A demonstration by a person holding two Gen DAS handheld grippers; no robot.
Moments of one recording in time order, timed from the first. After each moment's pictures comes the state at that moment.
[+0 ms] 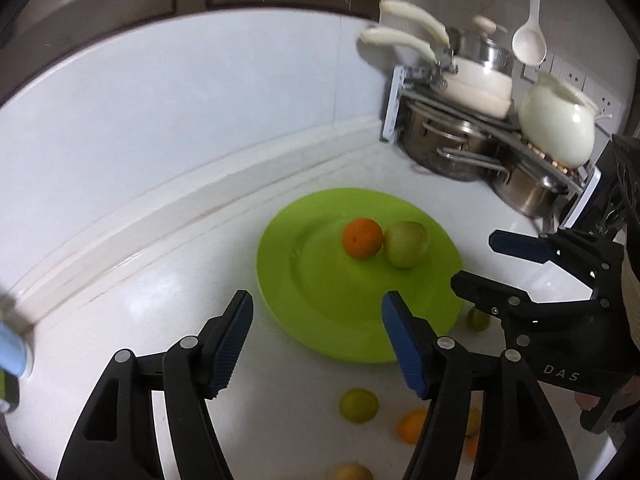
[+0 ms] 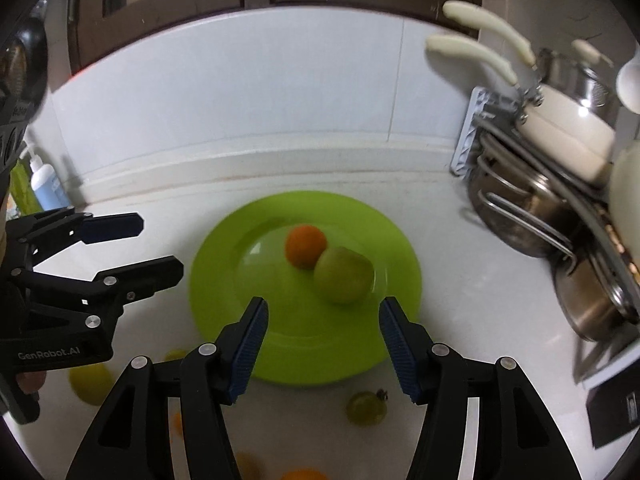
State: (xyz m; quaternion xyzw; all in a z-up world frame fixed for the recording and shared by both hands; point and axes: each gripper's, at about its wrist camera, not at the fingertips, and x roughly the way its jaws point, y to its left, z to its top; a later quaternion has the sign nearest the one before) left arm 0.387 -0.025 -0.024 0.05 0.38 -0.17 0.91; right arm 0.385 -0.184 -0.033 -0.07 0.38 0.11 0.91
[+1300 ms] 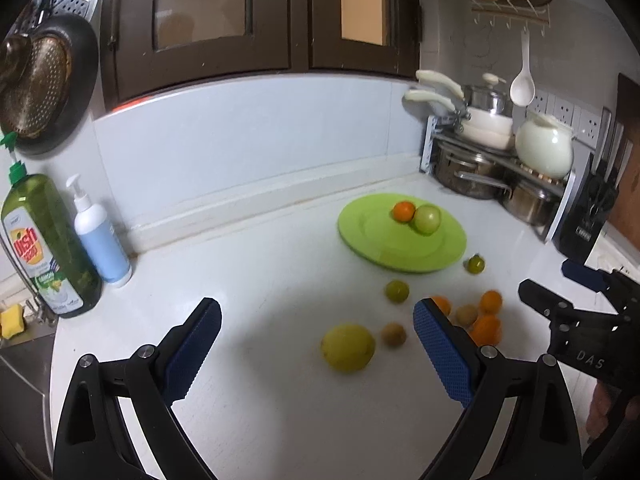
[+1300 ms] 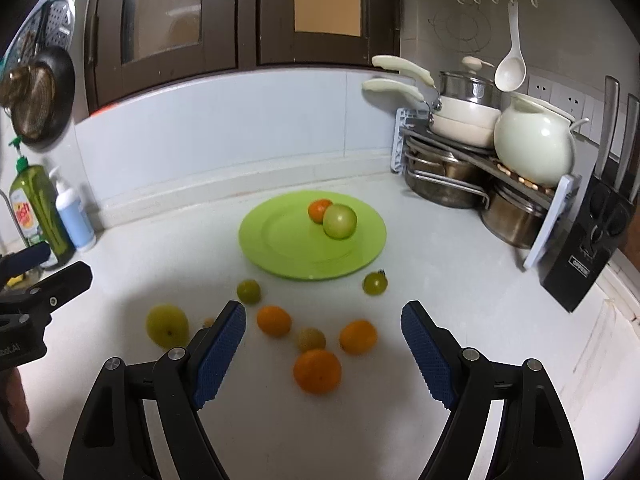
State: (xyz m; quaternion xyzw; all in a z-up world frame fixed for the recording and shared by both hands) left arm 0.213 0.062 -0.006 0.02 0.30 -0.07 0.95; right arm 0.218 -0.150 -0.017 -0.02 0.32 0.00 0.95
